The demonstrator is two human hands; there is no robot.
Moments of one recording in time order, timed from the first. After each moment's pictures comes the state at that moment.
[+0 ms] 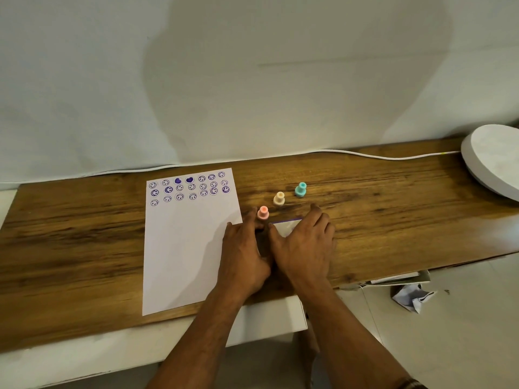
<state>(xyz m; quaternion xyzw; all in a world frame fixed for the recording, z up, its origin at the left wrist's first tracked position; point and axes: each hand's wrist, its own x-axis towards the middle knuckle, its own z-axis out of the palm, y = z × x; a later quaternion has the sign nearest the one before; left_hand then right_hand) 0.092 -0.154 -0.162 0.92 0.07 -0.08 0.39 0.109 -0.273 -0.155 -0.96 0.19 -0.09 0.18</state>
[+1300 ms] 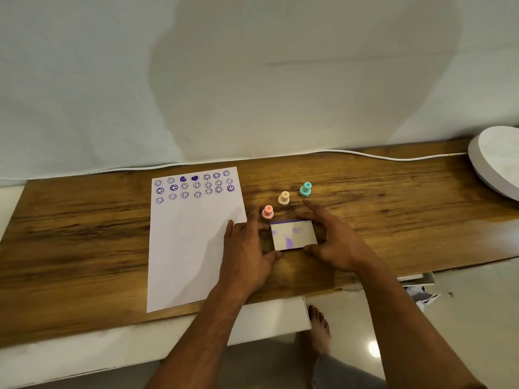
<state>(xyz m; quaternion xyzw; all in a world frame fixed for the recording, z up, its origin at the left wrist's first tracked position) 0.098 -0.147 -0.177 0.93 0.06 -0.07 0.37 0.135 -0.366 -0.141 -0.91 -0.02 0.22 0.35</state>
